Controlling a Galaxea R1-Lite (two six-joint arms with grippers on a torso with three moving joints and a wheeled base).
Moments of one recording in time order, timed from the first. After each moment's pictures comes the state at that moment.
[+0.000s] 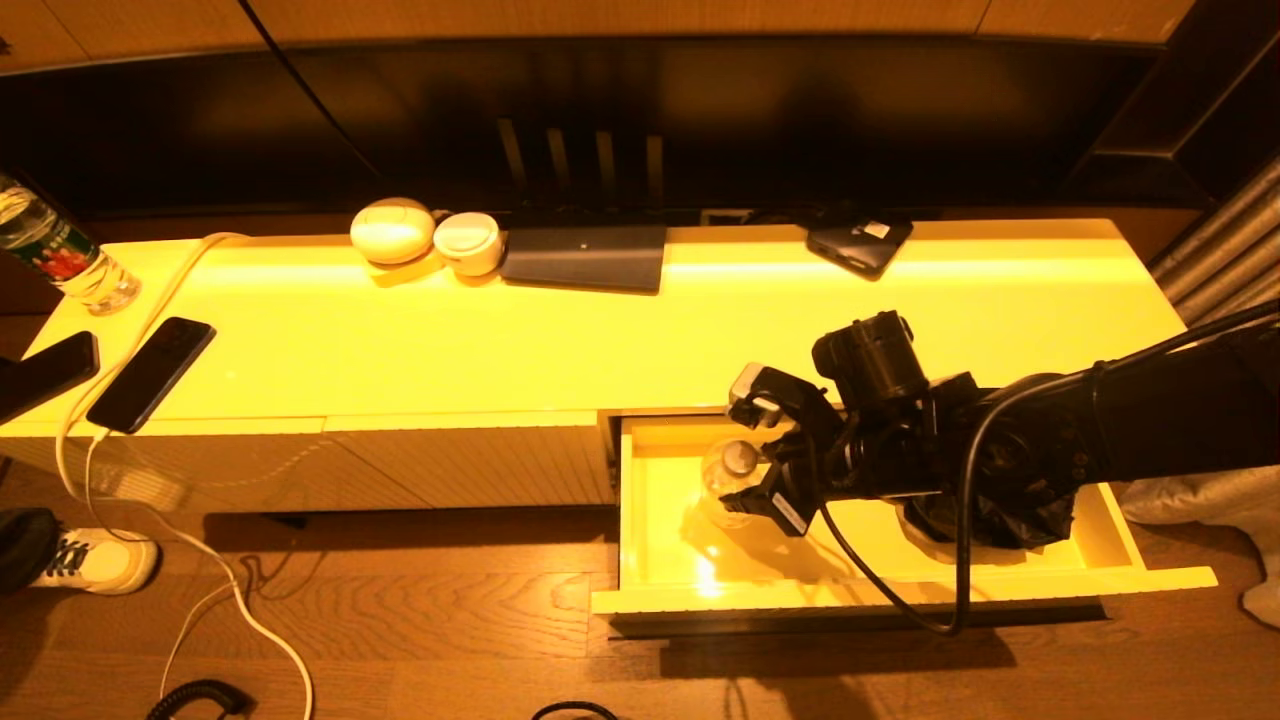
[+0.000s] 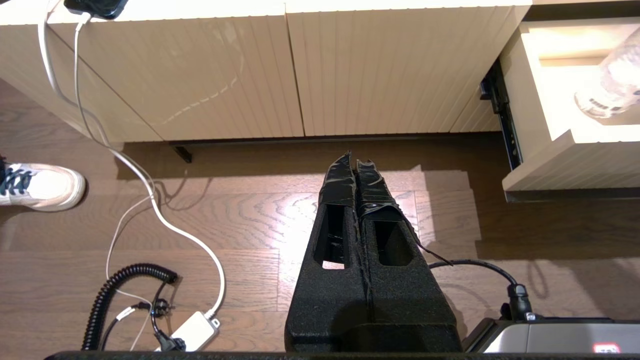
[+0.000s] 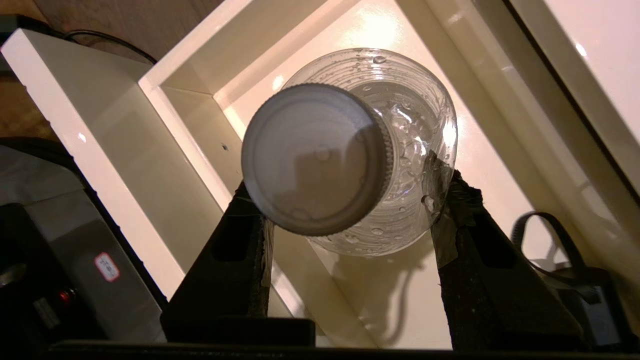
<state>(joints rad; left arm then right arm) 0.00 0.00 0.00 0.00 0.00 0.01 0.53 1.98 -1.27 -0.05 0.17 -0.43</state>
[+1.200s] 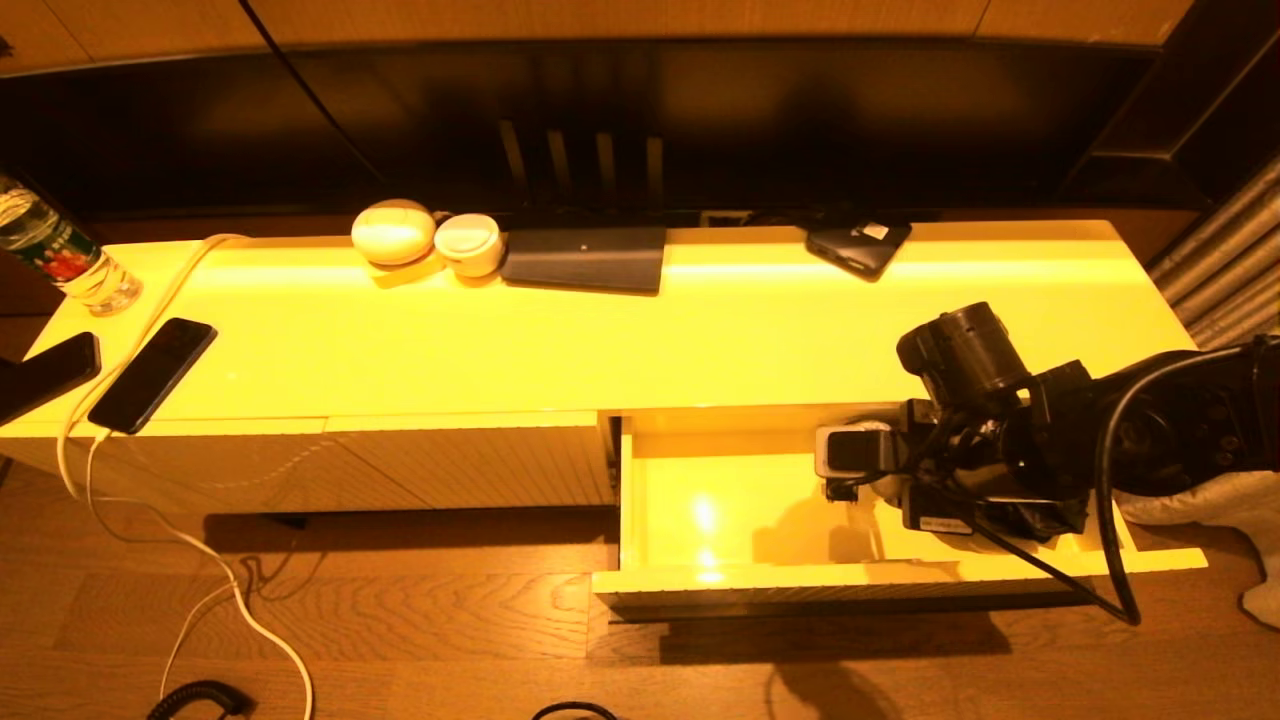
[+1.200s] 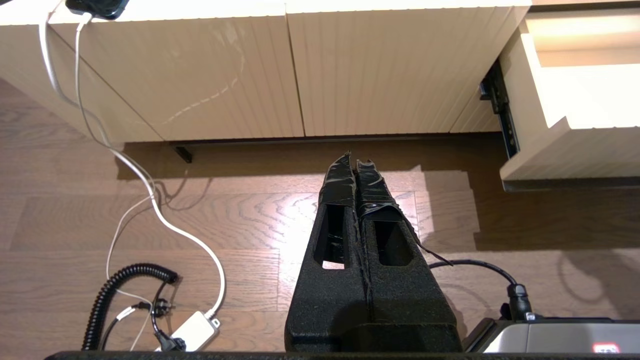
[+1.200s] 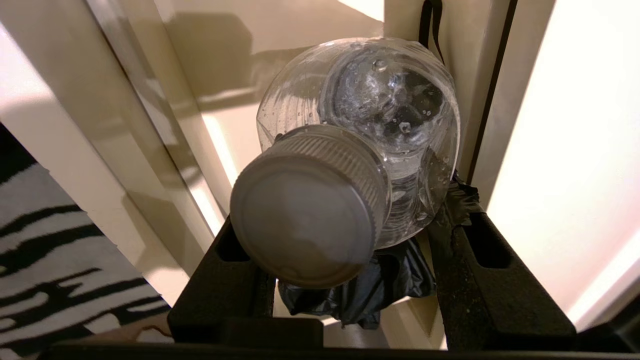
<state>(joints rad) 0.00 0.00 0.00 0.00 0.00 0.01 0.42 1.84 -1.18 0.15 -0.35 -1.10</state>
